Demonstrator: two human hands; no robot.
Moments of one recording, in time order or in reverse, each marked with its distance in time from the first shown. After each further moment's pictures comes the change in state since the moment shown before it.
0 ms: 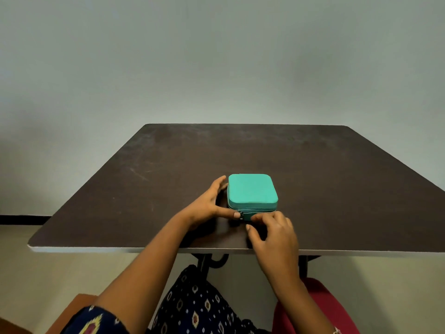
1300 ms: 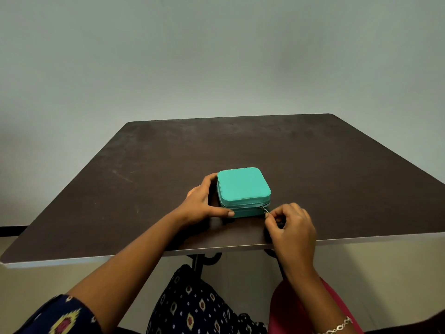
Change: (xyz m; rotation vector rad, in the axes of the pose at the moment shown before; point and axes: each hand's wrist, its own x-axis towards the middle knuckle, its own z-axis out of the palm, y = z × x) left_hand 0.024 -0.021 -0.005 0.198 0.041 0.091; right_hand 0.010 0.030 -0.017 -0.001 0.164 0.121
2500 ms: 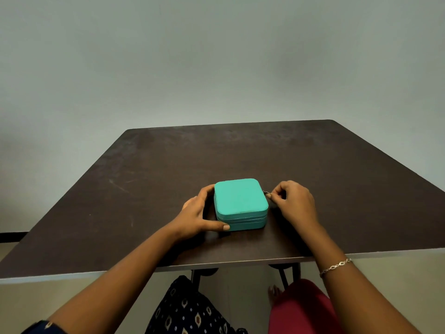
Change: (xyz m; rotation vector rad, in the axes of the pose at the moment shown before) left_hand 0.000 -0.005 -0.001 0.039 -0.018 0.008; right_hand 0.099 0.017 0.005 -0.134 -0.303 0.006
